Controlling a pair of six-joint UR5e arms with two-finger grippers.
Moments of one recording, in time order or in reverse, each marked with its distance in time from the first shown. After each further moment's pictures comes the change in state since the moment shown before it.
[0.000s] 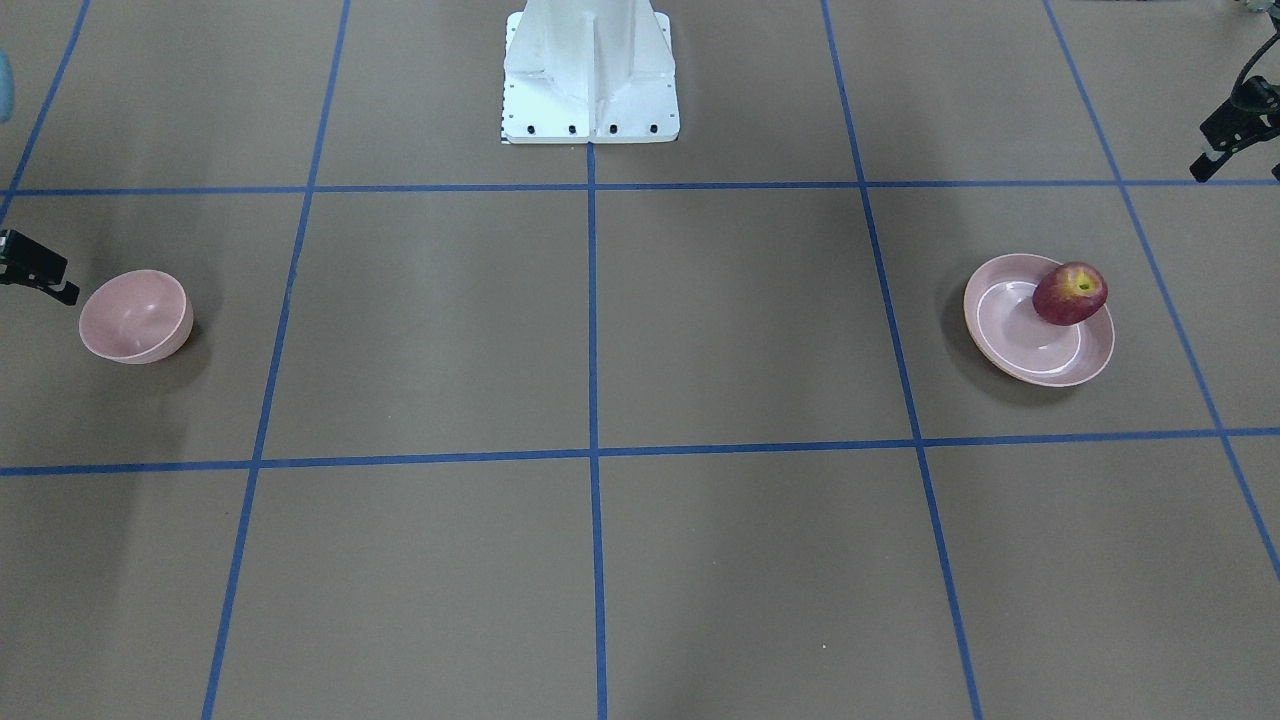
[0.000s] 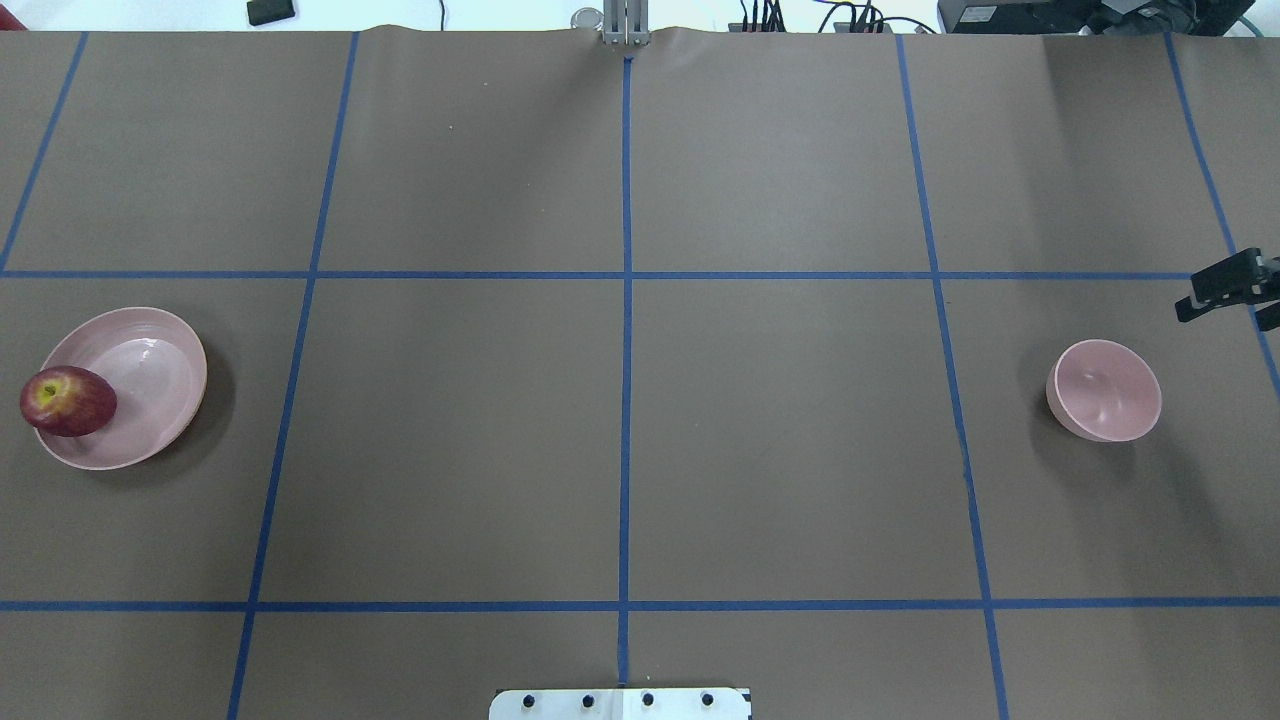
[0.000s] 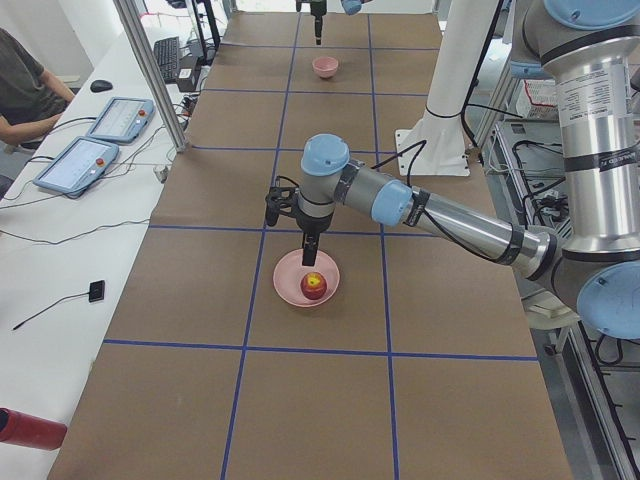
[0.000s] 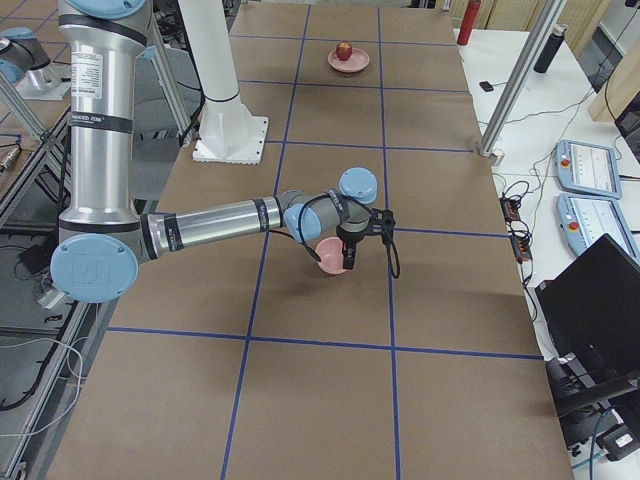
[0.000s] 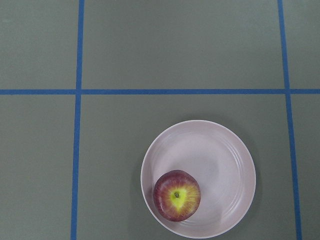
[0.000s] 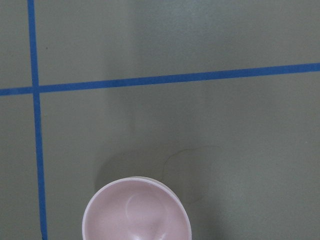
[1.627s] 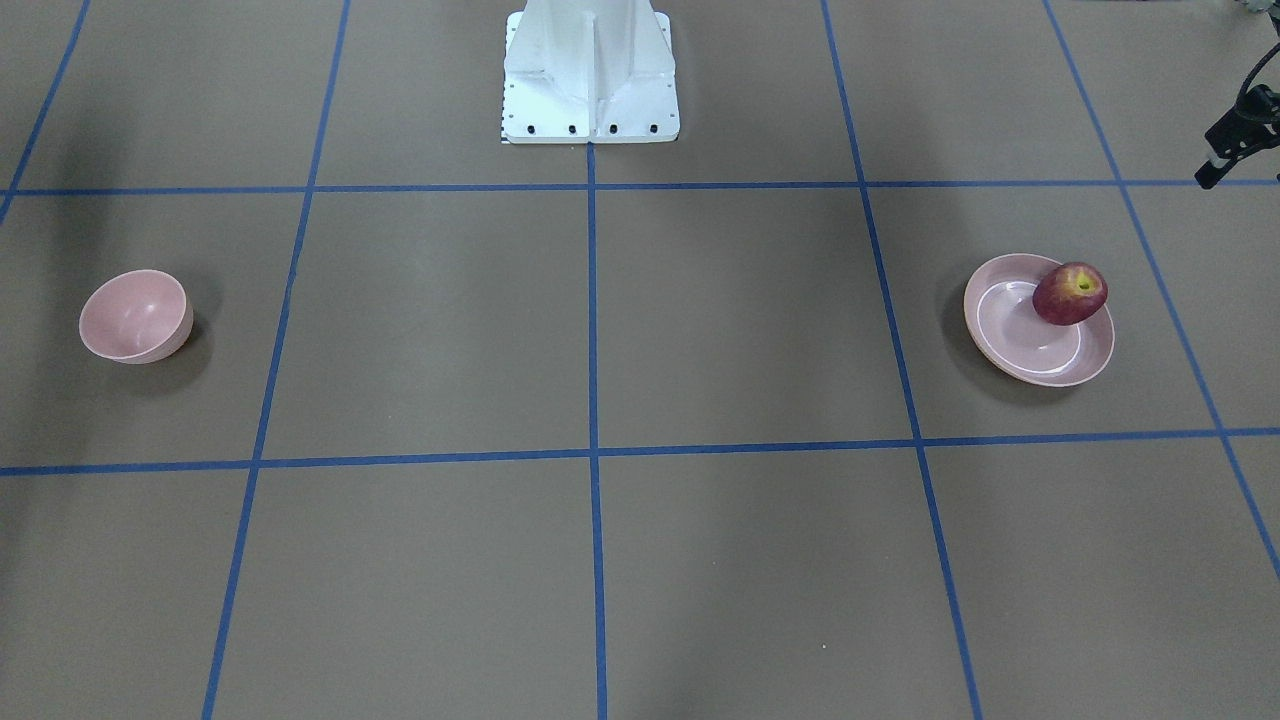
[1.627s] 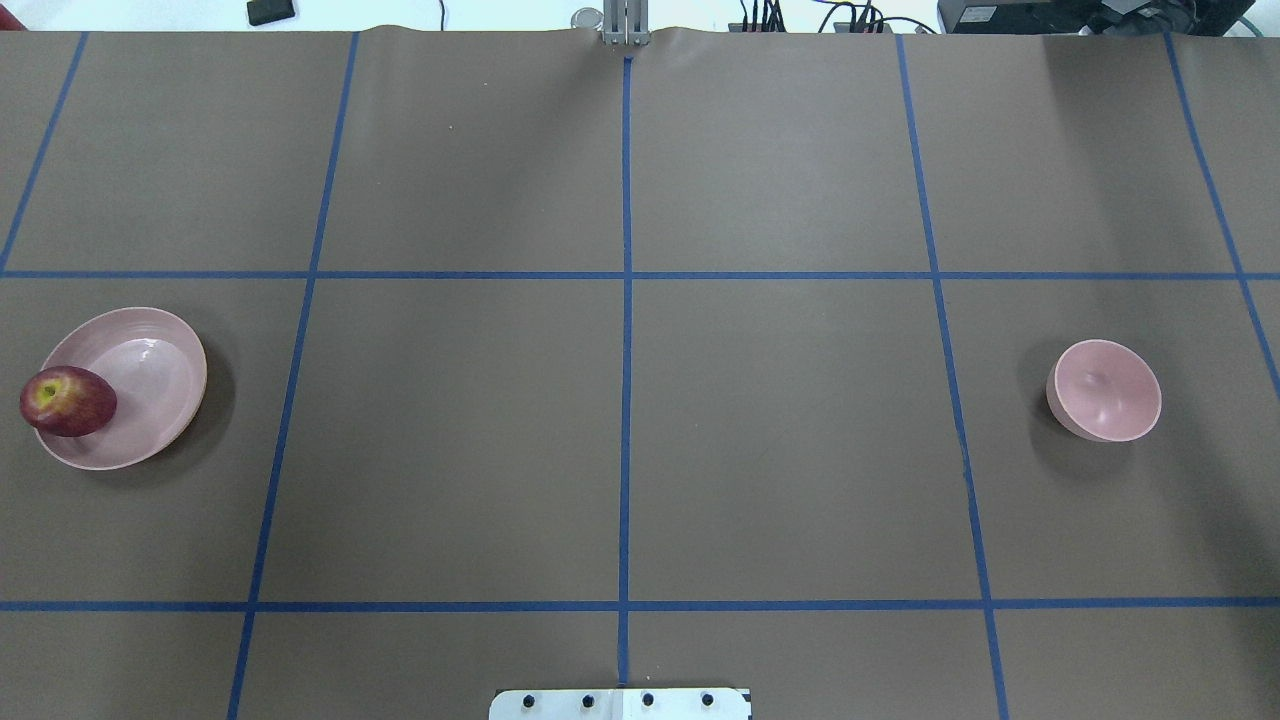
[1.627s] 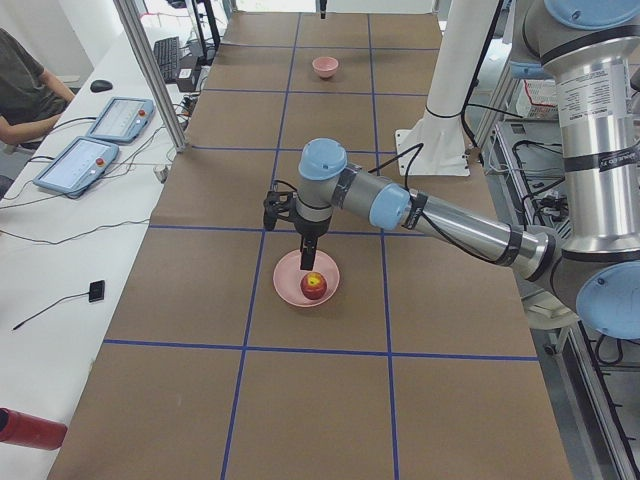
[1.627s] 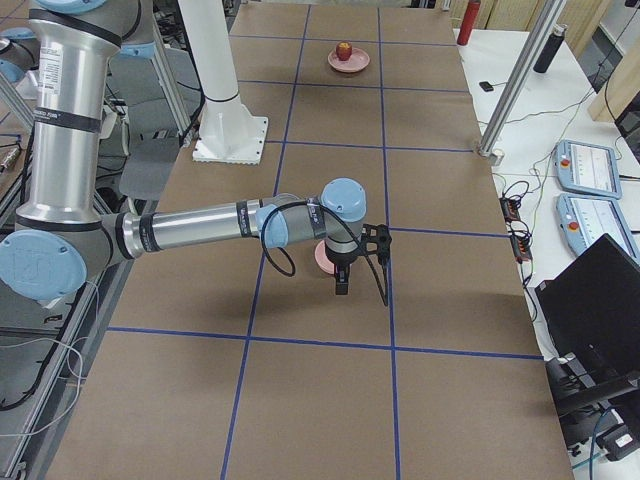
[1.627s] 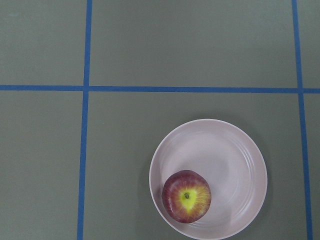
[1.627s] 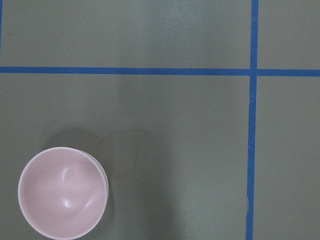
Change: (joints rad) left arm -0.003 -0.003 0.014 -0.010 0.007 0.000; right arm 0.269 -0.075 0.083 -0.231 0.036 -0.344
